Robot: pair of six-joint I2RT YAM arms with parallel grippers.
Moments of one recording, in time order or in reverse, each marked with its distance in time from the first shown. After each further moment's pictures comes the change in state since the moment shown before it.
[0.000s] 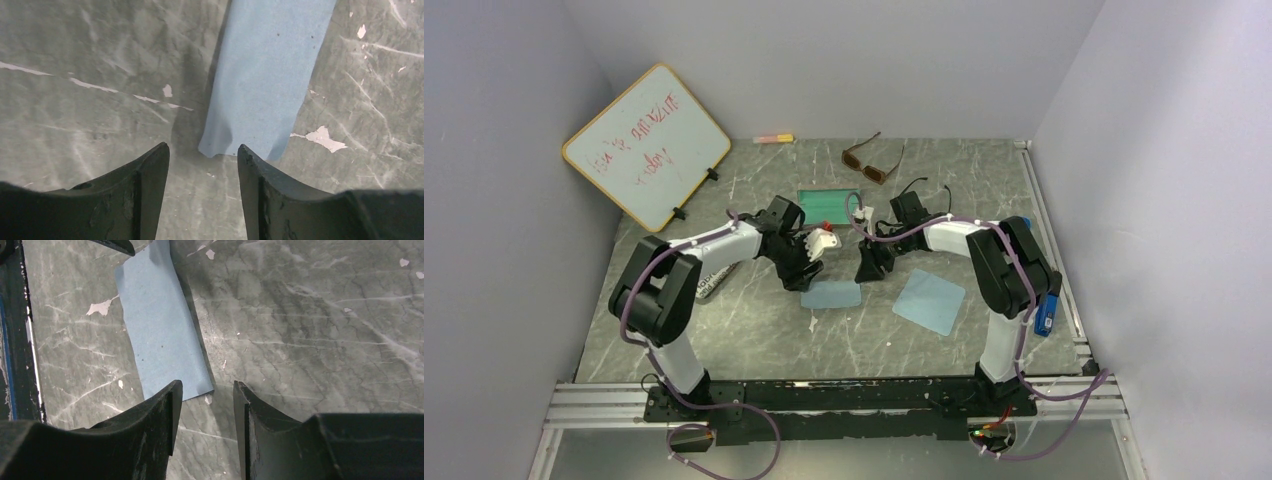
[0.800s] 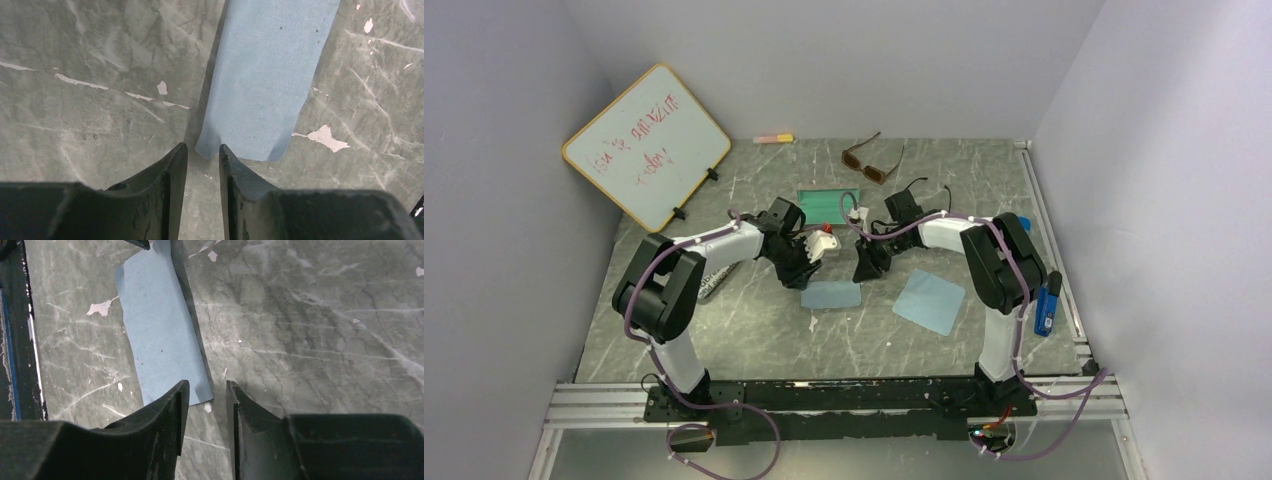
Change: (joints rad) left arm 0.000 0.037 0.000 -0.014 0.010 -0.003; right arm 0.018 0.046 0.050 -0.050 -0.004 -0.018
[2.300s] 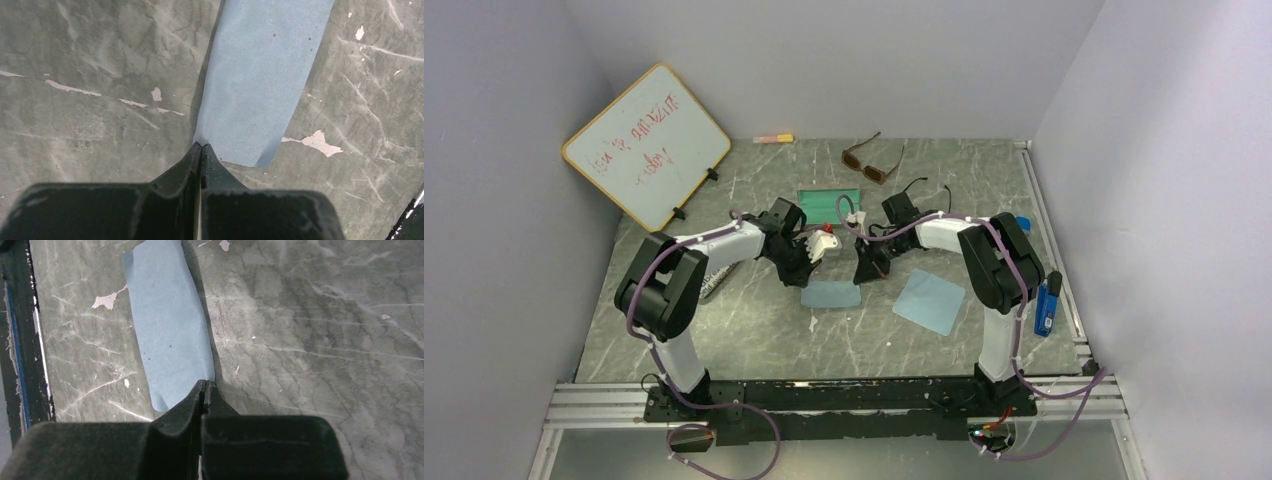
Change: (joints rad) left arm -0.001 0.015 0.003 0.003 0.030 -0.017; right arm 0.013 0.012 0.012 -0.055 -0.002 -0.024
